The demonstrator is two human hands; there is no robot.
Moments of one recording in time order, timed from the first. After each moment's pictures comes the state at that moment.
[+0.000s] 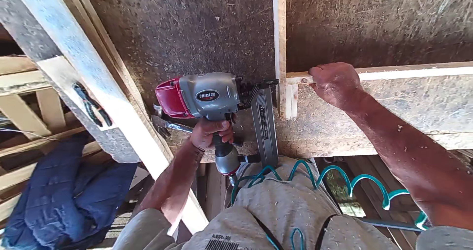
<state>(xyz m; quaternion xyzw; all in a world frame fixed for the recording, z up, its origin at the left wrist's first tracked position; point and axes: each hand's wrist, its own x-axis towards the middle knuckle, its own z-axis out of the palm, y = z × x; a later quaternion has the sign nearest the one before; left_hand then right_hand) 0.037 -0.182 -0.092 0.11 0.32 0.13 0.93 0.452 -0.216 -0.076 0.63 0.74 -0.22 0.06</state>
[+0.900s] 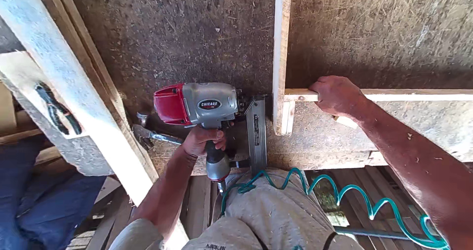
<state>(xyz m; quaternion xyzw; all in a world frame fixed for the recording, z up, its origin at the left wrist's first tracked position) 0.031 -0.184 -0.129 0.13 0.30 0.14 0.93 0.480 -0.194 -0.072 0.58 0.72 -0.34 0.17</state>
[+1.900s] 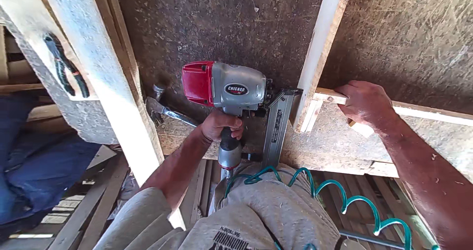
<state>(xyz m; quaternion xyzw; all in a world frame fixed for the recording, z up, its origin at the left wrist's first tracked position) 0.034 -0.186 -0.131 0.07 0.24 0.14 0.96 0.479 -0.200 -0.073 0.60 0.74 -0.30 0.10</state>
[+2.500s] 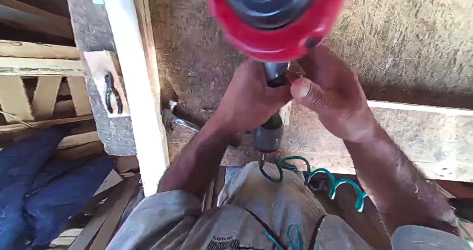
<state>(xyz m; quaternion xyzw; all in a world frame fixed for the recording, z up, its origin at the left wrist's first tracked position) 0.201 -0.112 0.101 0.61 0.39 0.24 0.65 0.382 -0.167 0.122 0.53 0.49 -0.55 -0.42</state>
